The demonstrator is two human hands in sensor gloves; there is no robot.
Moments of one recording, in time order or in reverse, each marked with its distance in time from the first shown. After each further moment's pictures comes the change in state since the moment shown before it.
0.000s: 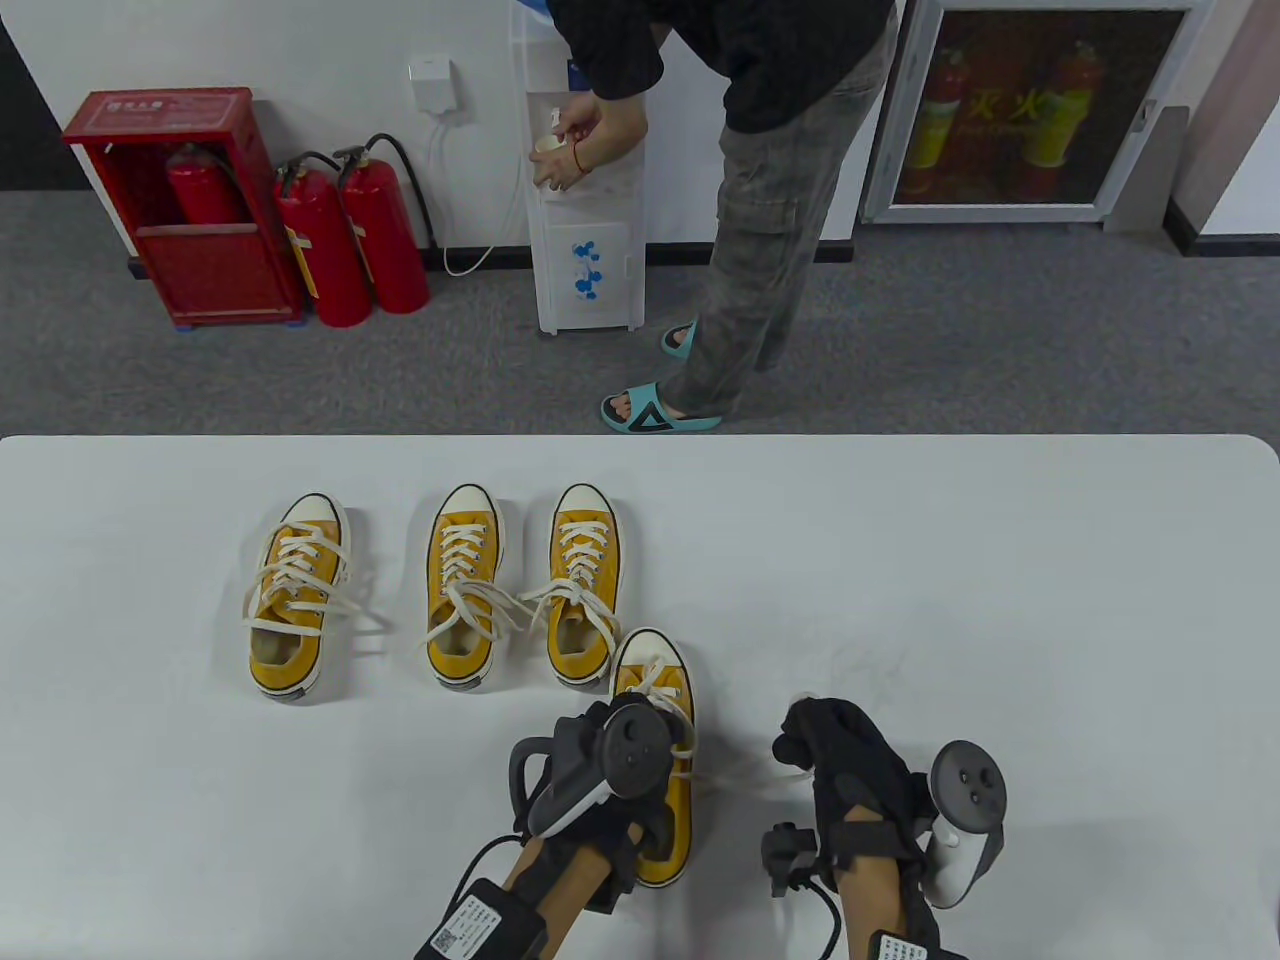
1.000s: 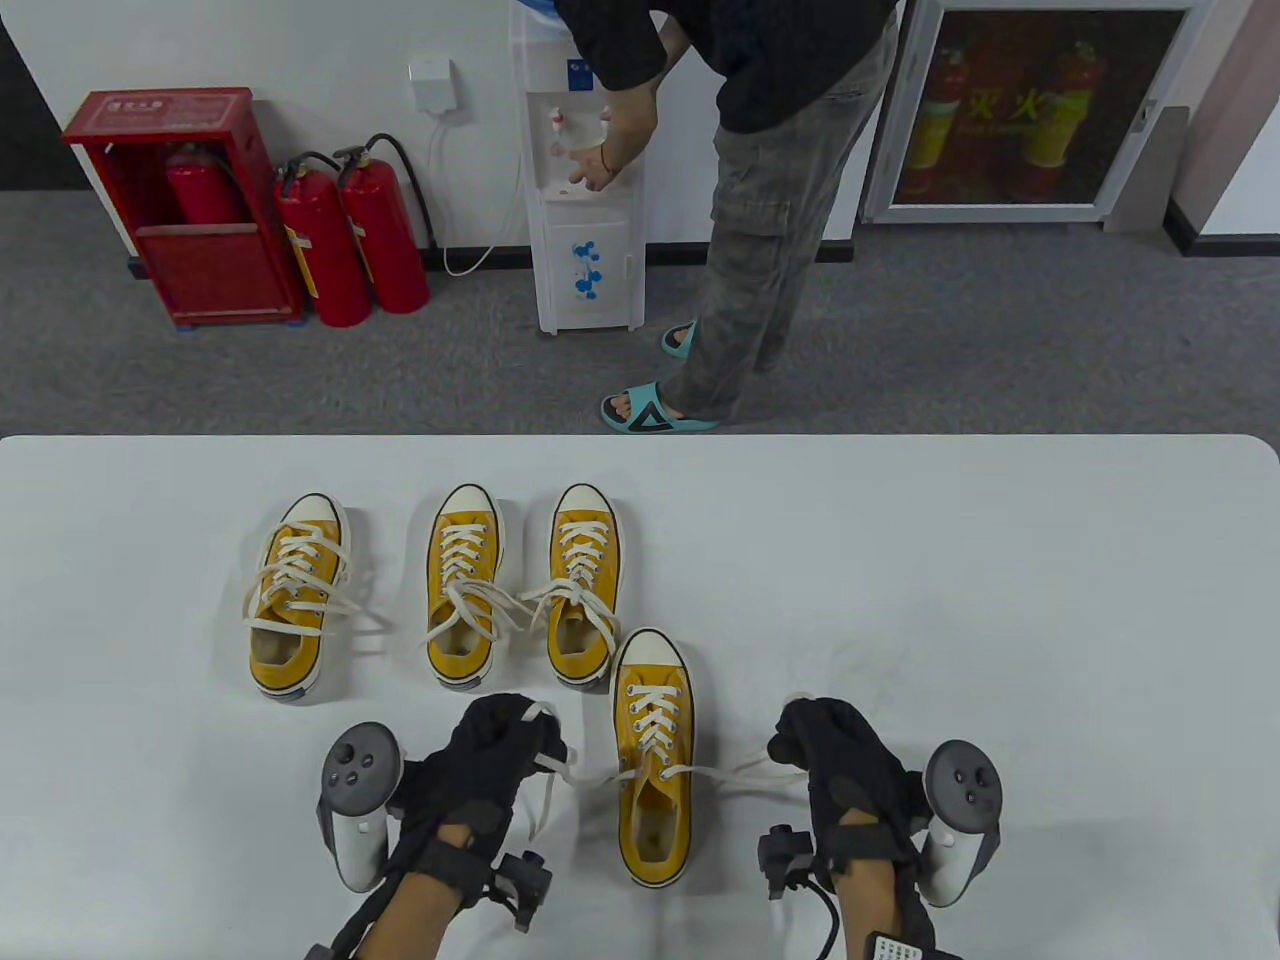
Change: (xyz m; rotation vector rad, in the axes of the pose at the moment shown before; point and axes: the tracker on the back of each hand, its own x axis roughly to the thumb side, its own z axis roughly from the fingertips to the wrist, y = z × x) left_hand -0.130 0.019 0.059 0.112 0.081 1.219; right_hand 0.001 0.004 0.001 0.022 -0.045 0.014
